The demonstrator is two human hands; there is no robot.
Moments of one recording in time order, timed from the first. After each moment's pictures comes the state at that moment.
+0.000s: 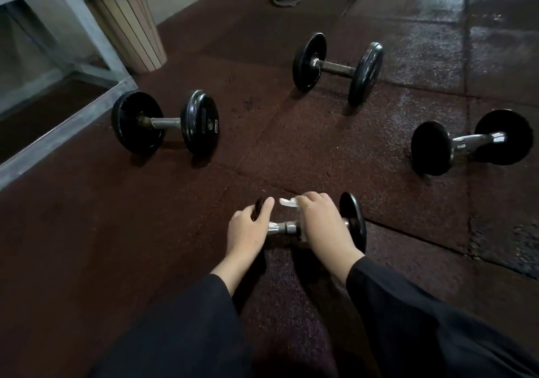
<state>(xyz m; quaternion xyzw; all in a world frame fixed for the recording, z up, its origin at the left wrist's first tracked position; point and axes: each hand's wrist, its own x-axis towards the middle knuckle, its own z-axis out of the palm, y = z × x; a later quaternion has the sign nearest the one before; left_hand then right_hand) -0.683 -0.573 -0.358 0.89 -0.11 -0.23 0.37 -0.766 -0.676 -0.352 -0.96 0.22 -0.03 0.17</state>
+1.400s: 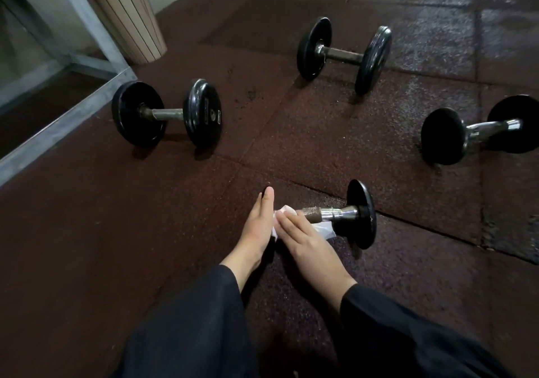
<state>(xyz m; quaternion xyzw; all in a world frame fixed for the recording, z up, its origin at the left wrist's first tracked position) -0.681 -0.578 -0.384 0.75 -0.04 -0.34 0.56 -0.776 -0.638 -0.407 -0.99 0.07 -0.10 0.05</state>
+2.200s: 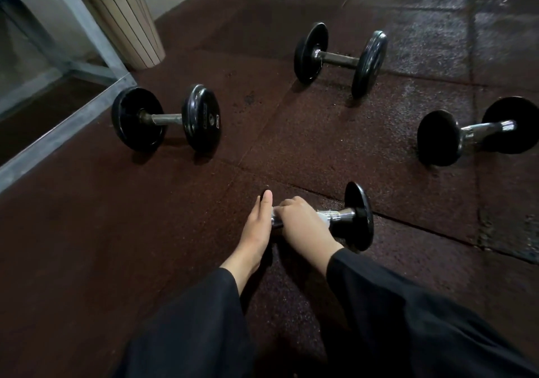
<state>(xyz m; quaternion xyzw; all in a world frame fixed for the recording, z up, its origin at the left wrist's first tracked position) -0.681 -0.578 -0.387 0.77 -0.05 -0.33 0.55 -0.732 -0.658 -0.378 -0.98 0.14 0.03 0.15</state>
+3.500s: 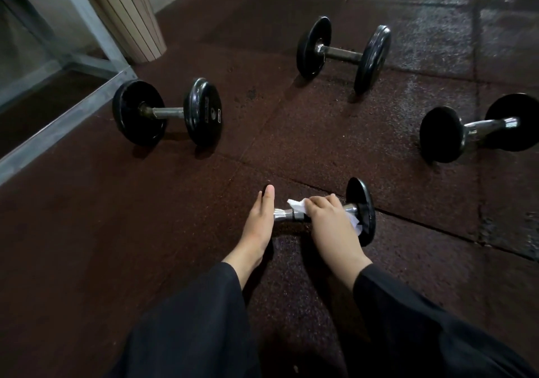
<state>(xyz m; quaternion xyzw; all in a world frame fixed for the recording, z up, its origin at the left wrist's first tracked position) -0.683 -0.577 -0.385 0.77 -0.06 -0.32 0.54 -0.773 -0.662 -0.378 -0.97 0.22 -0.08 0.09</state>
